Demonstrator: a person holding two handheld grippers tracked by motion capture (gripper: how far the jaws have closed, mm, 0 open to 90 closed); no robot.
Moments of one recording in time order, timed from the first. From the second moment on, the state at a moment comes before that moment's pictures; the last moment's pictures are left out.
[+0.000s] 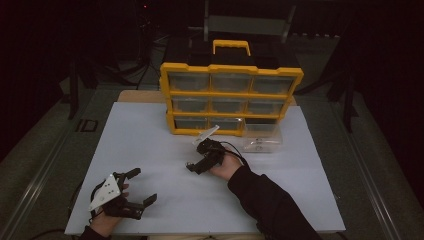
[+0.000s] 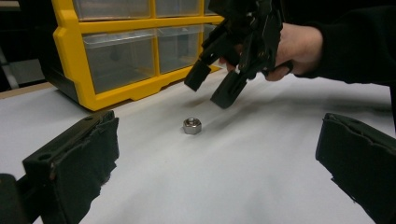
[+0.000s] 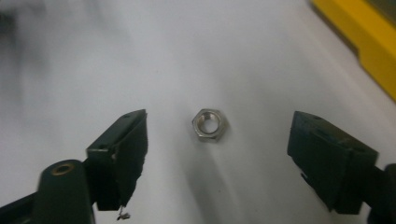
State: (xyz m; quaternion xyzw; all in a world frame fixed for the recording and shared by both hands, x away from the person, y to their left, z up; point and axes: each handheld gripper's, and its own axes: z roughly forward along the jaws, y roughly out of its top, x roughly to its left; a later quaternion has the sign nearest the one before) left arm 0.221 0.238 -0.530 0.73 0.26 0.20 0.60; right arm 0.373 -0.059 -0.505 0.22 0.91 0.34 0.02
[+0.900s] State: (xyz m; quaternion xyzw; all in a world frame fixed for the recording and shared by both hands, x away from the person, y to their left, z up) left arm 0.221 0.239 -0.530 0.73 0.26 0.19 0.60; right arm 0.374 -0.032 -0.529 0.20 0.93 0.30 0.05
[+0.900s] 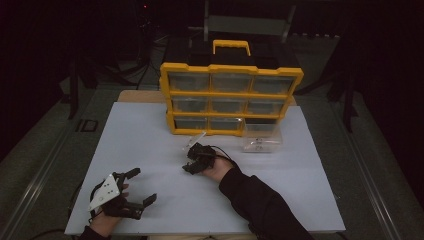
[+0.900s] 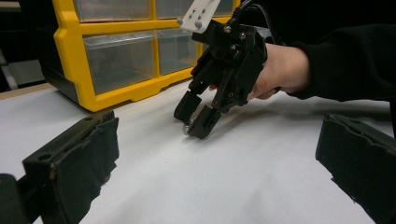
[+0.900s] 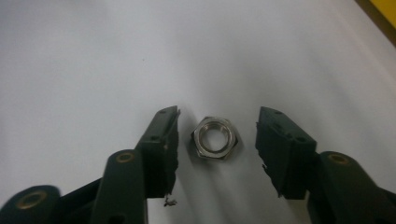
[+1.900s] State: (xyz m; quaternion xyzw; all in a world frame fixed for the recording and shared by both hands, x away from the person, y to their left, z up) left arm 0.221 0.238 -0.531 0.73 0.26 0.20 0.60; right arm 0.369 -0.032 -0.516 0.19 0.94 0.29 0.05
